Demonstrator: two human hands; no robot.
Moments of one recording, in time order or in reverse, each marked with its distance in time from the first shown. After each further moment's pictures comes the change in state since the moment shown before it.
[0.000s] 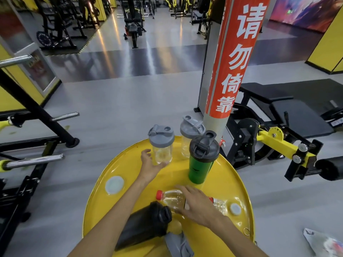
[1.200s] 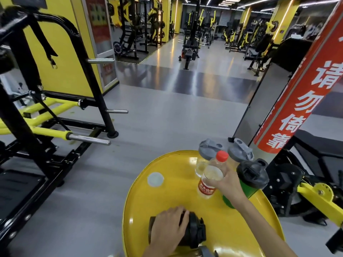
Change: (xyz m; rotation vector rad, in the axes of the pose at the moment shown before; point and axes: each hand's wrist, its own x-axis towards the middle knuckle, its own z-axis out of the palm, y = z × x) left_hand -0.196 -0.033 -0.038 0.771 0.218 0.350; right_hand 0.058 -0.065 -0.080 0.683 0.332 0.018
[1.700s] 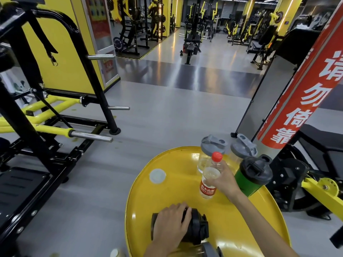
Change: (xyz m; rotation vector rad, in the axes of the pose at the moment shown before) left_hand -0.001 0.000 -0.004 0.029 -0.031 -0.004; right_hand 0.017 0.025 0.020 -0.042 -0.049 0.131
